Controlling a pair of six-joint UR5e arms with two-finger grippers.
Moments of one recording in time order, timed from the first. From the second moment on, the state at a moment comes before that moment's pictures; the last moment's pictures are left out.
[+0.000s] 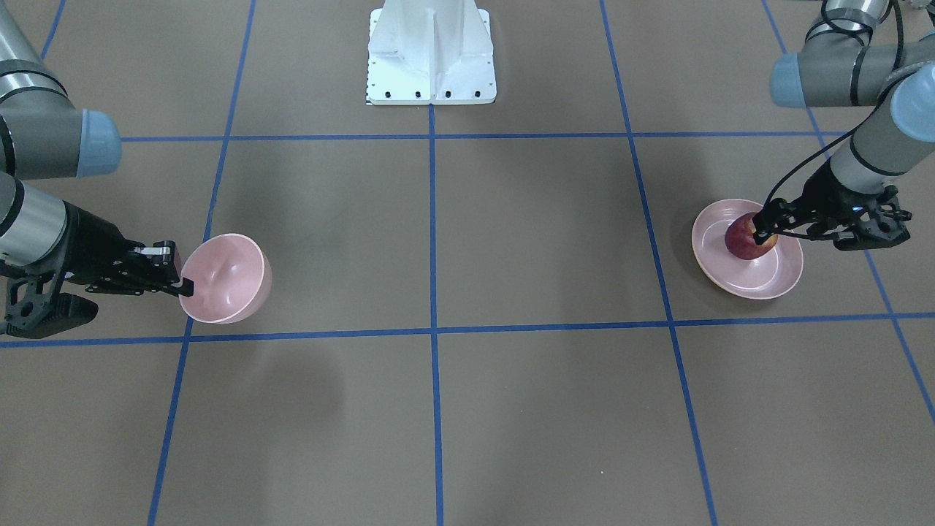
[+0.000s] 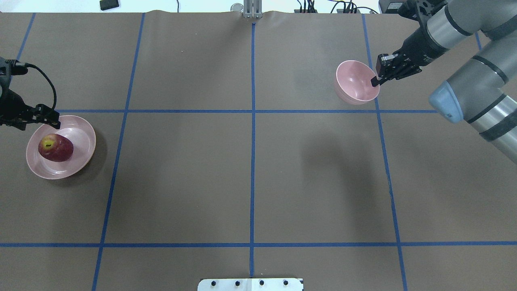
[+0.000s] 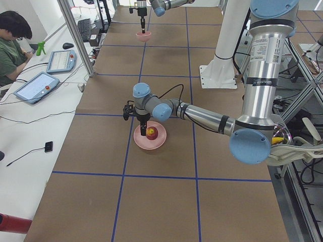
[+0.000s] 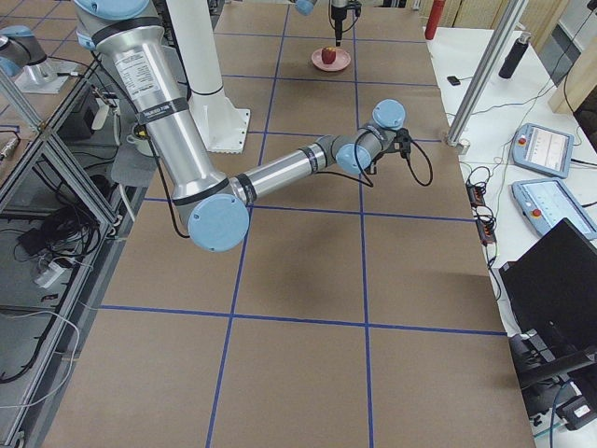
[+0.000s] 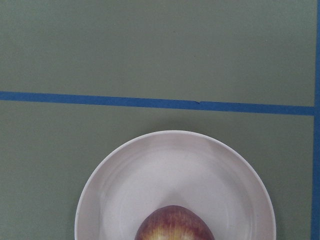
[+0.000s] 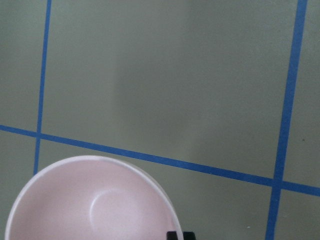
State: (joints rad) left arm -1.04 -1.64 -1.71 -1.89 -2.18 -0.77; right arm 1.07 -1.13 1.56 -1.19 2.50 0.81
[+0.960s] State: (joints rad) left arm -0.98 -1.64 -1.65 -1.95 -2.20 -0.78; right arm 1.05 -1.11 1.56 -1.19 2.49 0.82
